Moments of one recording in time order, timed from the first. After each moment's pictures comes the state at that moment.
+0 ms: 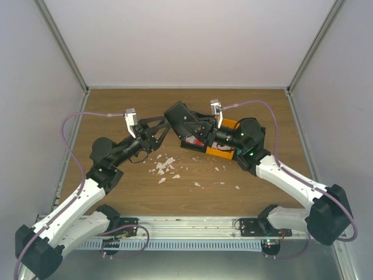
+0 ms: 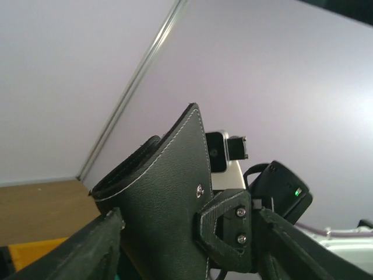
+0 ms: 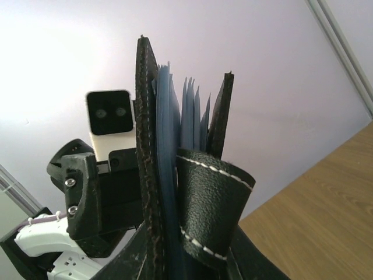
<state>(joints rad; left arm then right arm) -0.53 0.85 0.68 0.46 0.45 -0.68 0.66 1.21 0.85 0.60 -0.67 0.78</state>
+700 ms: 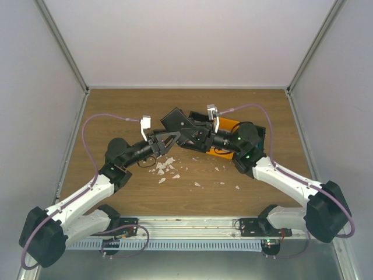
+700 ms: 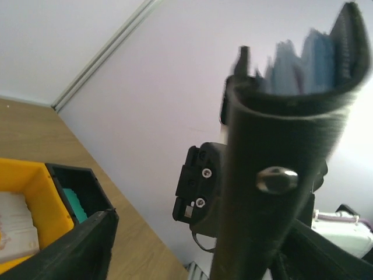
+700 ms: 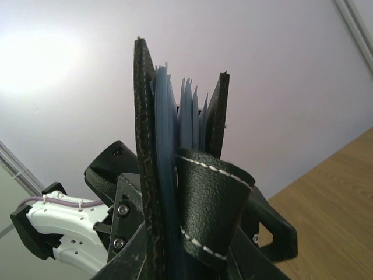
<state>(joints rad) -0.55 0.98 0.56 0.63 0.51 -0.91 0.68 1.24 0.79 0.73 -0.69 0.79</state>
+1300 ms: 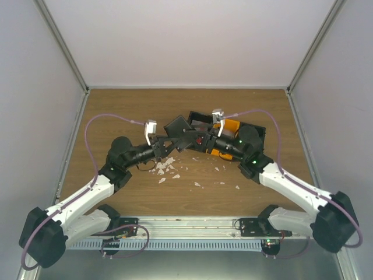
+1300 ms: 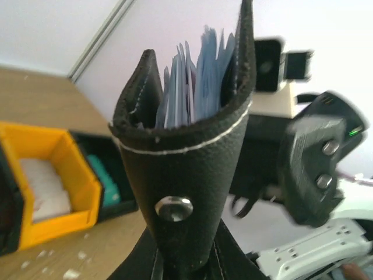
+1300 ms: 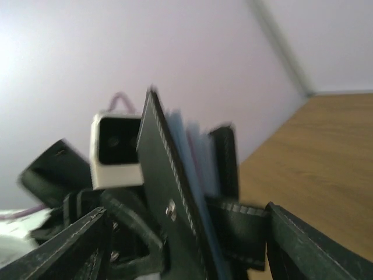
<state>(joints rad) -0.55 0.97 0.55 0.55 0.58 -0.80 0.67 1.17 0.73 0.57 -0.59 0.72</state>
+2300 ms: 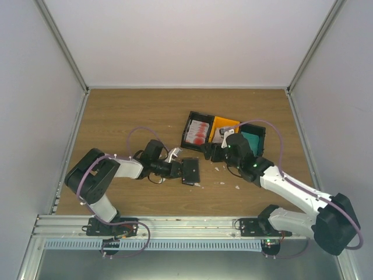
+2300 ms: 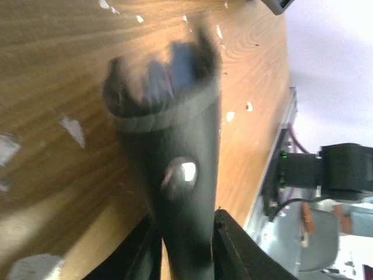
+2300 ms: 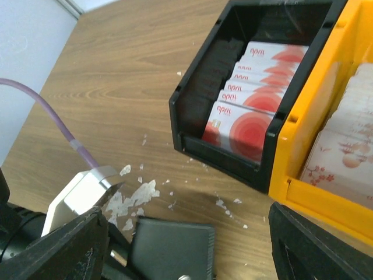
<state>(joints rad) -0.56 1.65 0.57 0.30 0.85 -0.64 0.67 1.10 0.67 -0.10 0.01 0.58</state>
